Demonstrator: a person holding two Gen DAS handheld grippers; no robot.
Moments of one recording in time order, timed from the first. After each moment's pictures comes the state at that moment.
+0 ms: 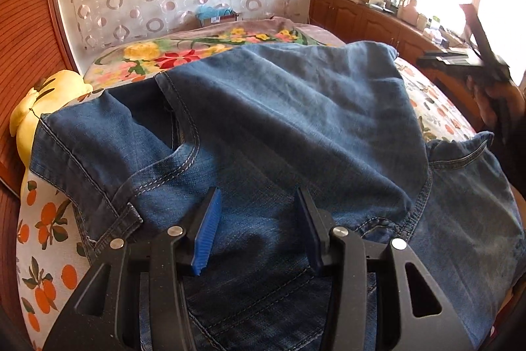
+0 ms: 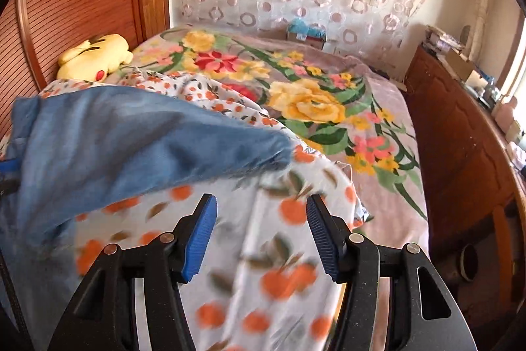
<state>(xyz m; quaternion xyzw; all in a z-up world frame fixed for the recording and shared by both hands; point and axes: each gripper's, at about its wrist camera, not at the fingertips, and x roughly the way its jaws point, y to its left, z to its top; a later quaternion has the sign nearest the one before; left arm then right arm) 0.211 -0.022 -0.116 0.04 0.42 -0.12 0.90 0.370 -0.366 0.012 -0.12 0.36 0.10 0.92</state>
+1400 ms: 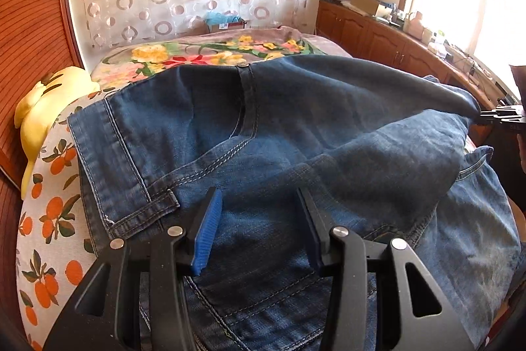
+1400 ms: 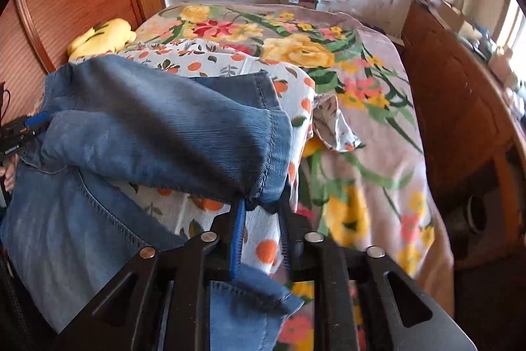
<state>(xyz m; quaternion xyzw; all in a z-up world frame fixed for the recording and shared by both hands) 0.212 -0.006 -0.115 0.01 0.40 -0.11 0.91 0.237 -0.442 0.007 -0.06 0.42 0.09 0.90</state>
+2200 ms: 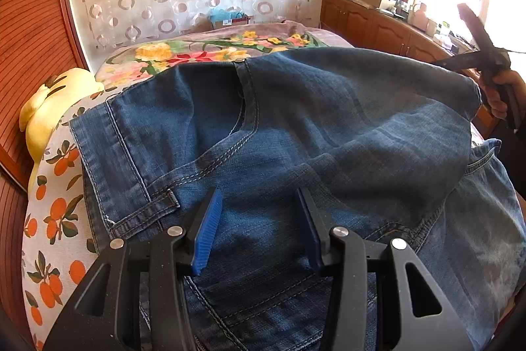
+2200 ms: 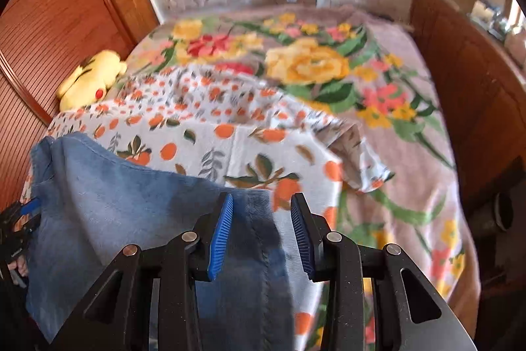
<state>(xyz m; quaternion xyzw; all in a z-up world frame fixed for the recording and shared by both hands) 0.212 -0.012 -0.117 0.03 0.41 -0.09 0.91 0.374 -0.433 -0.011 0.01 0.45 0.12 0.88</state>
